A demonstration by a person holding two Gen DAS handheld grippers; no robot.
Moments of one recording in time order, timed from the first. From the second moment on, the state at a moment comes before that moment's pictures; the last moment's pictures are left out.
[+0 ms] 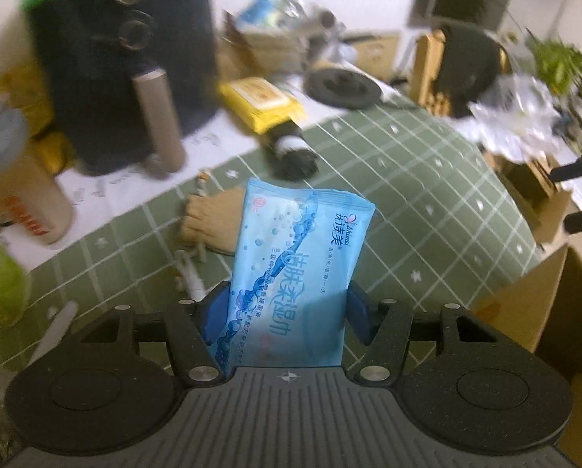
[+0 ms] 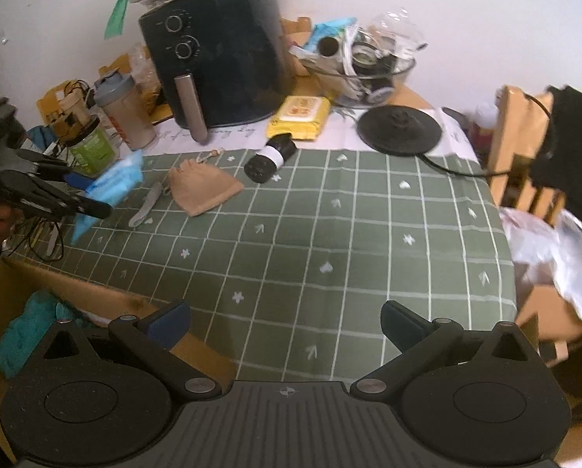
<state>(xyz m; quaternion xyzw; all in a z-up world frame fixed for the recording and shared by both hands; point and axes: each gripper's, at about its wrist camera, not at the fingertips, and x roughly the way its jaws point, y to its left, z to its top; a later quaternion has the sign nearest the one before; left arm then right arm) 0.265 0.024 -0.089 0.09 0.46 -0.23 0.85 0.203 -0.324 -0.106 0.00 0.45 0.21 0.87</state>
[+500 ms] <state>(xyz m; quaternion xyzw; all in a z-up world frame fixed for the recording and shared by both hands) 0.196 0.057 -0.020 0.01 0.42 -0.15 0.89 0.272 -0.276 -0.125 -0.09 0.42 0.32 0.85</state>
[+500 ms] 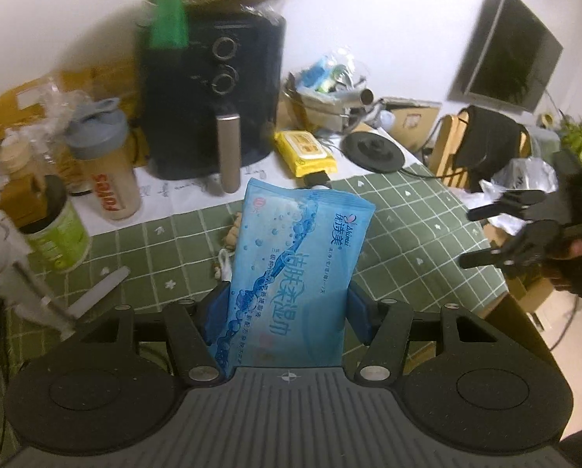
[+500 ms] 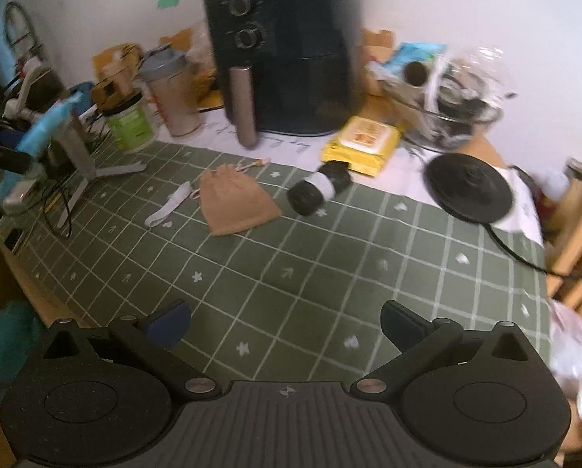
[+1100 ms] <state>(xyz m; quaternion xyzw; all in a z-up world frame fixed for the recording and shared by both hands) 0.122 0.085 -0.005 -0.07 0.42 -0.04 0.90 0.335 -0.170 -0.186 -0.18 0.39 0.44 0.79</state>
